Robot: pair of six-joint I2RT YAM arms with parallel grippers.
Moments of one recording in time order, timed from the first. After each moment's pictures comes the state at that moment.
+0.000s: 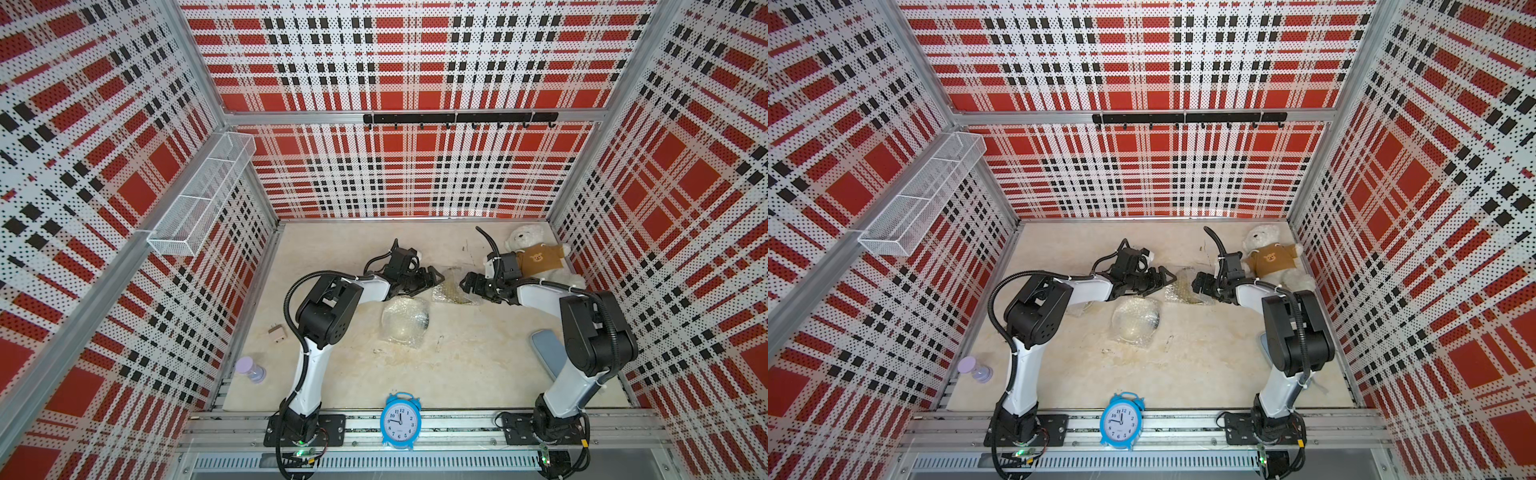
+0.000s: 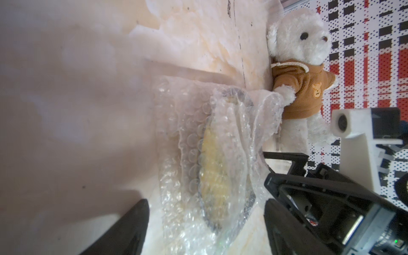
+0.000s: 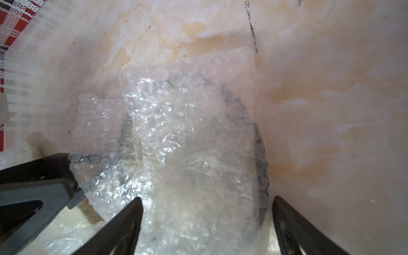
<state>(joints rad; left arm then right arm) -0.56 2.17 1.33 0.18 0.50 -0.80 0.20 1.75 0.94 -0.11 -0.24 0.46</state>
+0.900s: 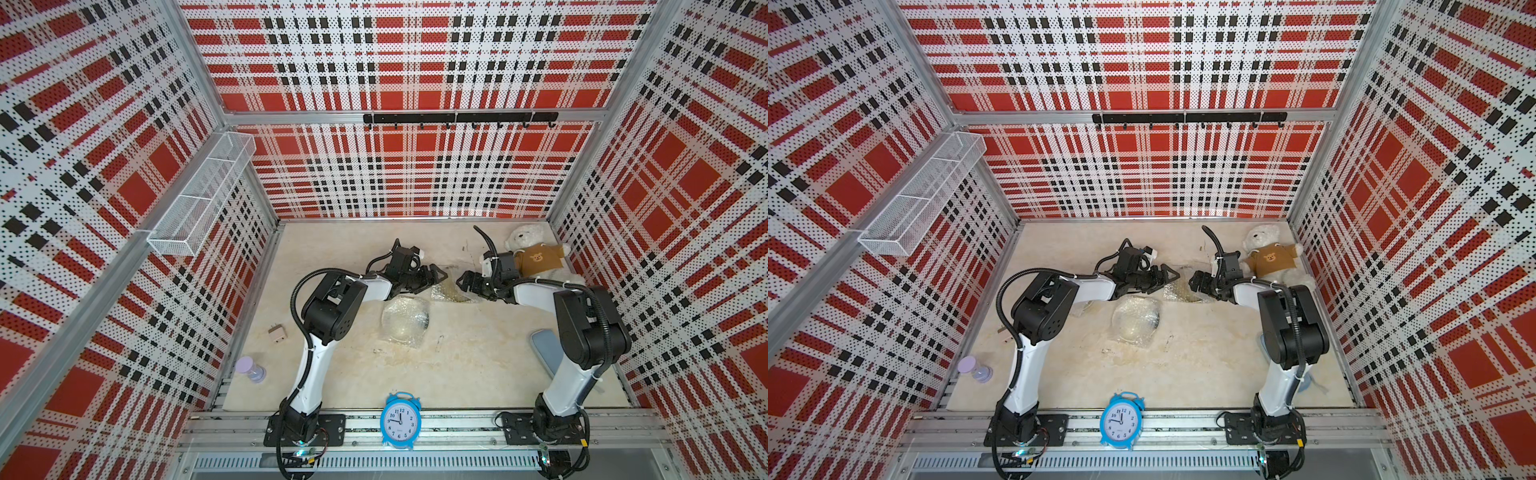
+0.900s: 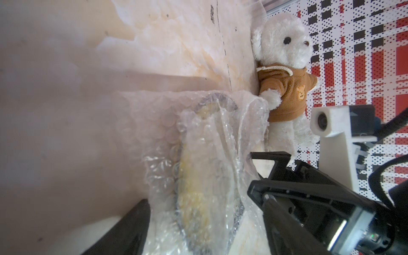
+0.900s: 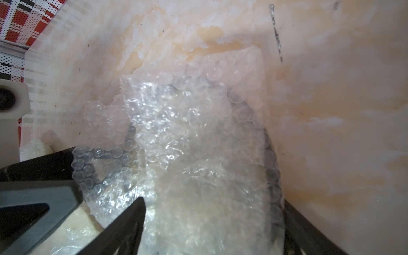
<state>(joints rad) -0.55 2.23 1.36 0.30 0.56 -0.86 0.21 1.81 0.95 -0.02 -0.29 0.47</state>
